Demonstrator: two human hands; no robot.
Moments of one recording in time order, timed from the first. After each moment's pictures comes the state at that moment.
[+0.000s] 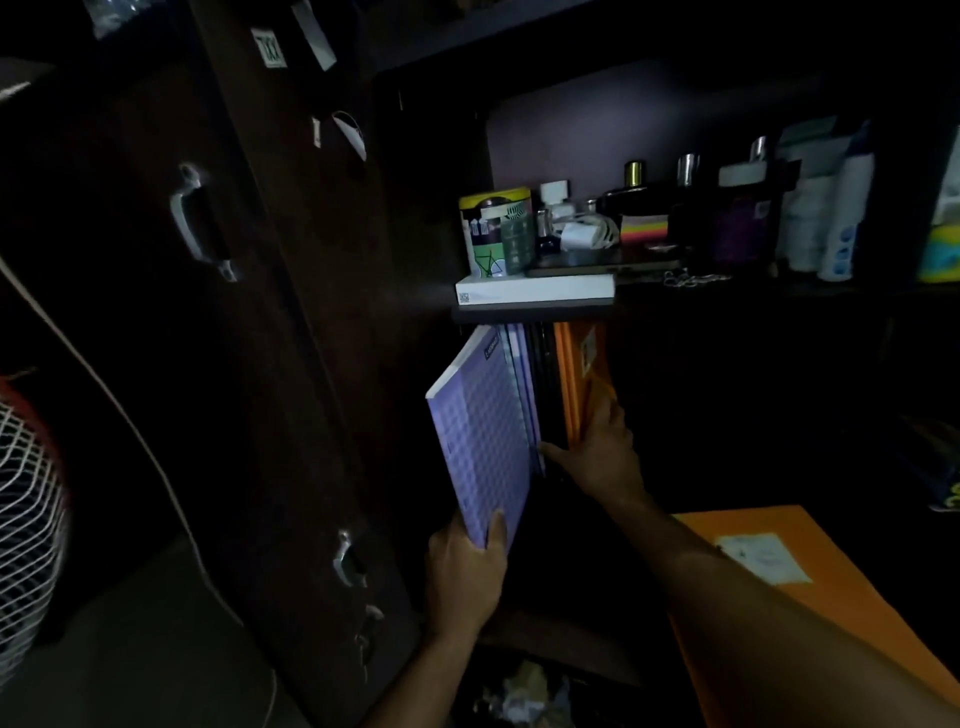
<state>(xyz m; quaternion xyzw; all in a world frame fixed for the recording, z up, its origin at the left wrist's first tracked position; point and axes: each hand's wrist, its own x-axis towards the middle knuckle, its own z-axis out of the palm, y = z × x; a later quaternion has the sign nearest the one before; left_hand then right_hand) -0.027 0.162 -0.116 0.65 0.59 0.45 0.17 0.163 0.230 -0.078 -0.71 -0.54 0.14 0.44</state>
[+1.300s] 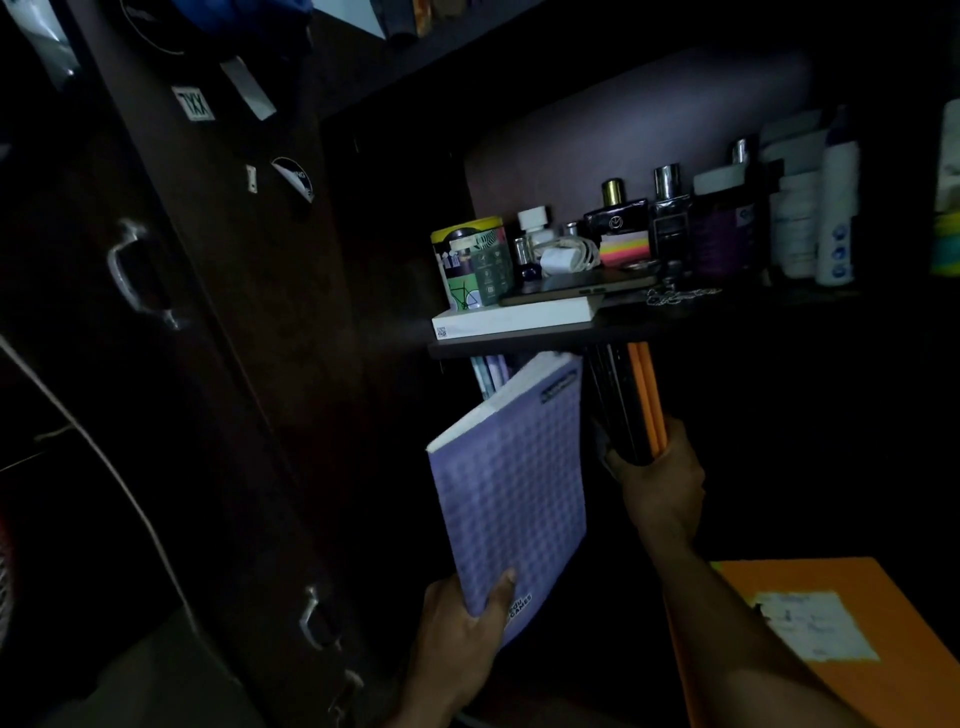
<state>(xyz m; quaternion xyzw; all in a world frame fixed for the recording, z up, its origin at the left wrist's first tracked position) -0.019 0.152 -0.107 0.68 0.54 0.42 0.26 0.213 0.234 -0.093 -0.64 -0.37 0.13 0.66</state>
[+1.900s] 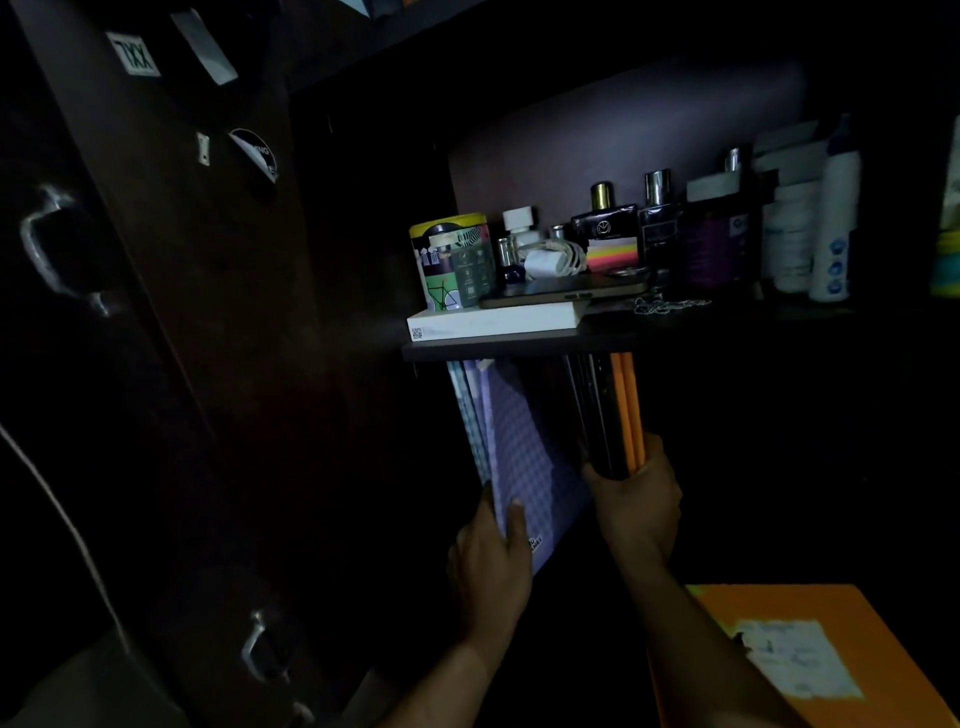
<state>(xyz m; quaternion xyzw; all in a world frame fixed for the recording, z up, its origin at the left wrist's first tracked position) 0.060 0.220 -0.106 0.66 0.56 0.47 0.15 0.209 0.235 -0.092 -0.63 -0.36 0.12 0.68</state>
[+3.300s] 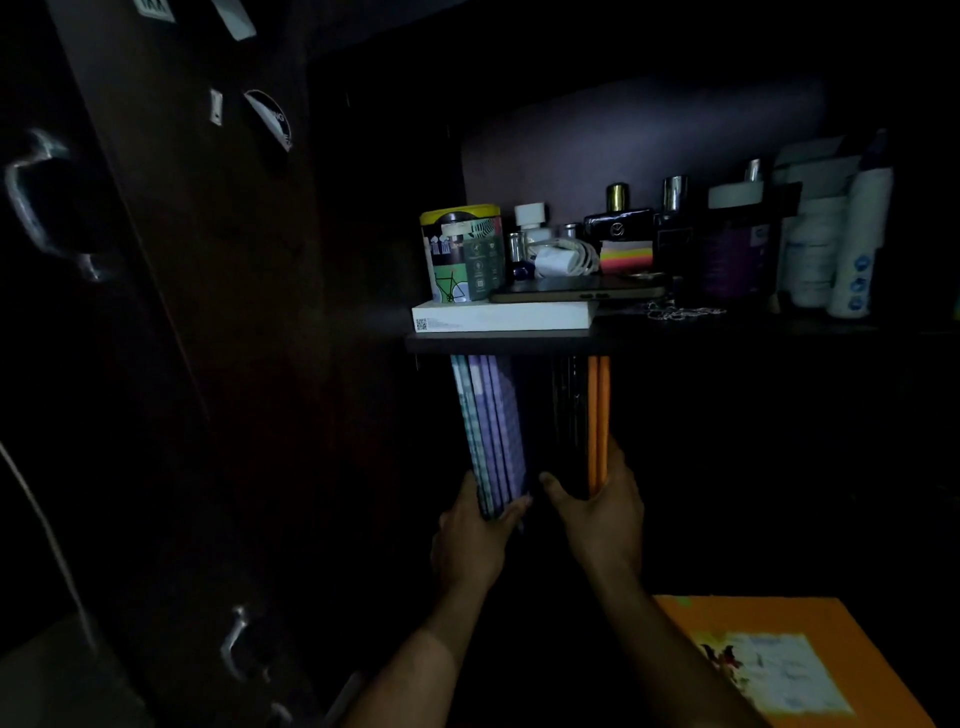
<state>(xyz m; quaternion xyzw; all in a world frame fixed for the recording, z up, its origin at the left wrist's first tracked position) 0.044 0.276 -0.125 0.66 0.55 0.45 0.25 0.187 0.248 -0.111 -0.61 -0.45 0.13 0.64</state>
